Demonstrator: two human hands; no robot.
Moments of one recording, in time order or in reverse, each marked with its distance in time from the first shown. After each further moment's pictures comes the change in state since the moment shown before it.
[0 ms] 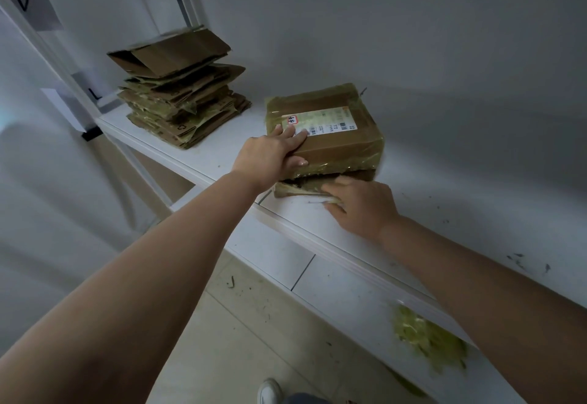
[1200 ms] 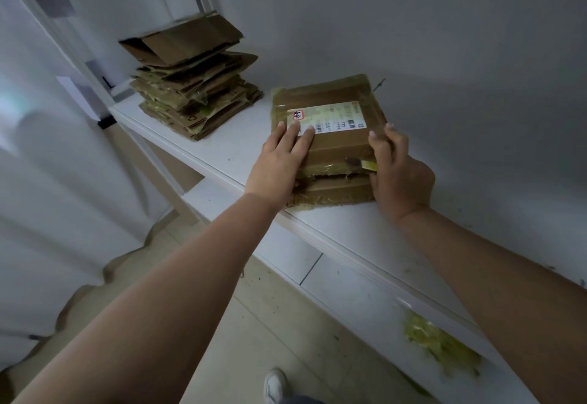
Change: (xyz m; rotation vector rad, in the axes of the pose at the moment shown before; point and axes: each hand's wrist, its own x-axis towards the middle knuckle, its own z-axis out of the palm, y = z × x) left_hand -0.021 0.014 0.030 -0.075 0.108 -0.133; right_hand 0.019 0.029 0.008 -0.154 0.414 0.125
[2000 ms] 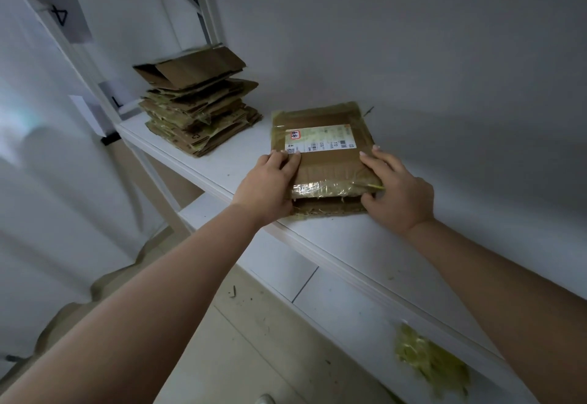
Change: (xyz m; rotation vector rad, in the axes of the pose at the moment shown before) left_hand -0.015 -0.003 -0.021 0.068 -0.046 0.048; right_hand -0.006 0.016 -0.035 0.237 -0.122 0.107
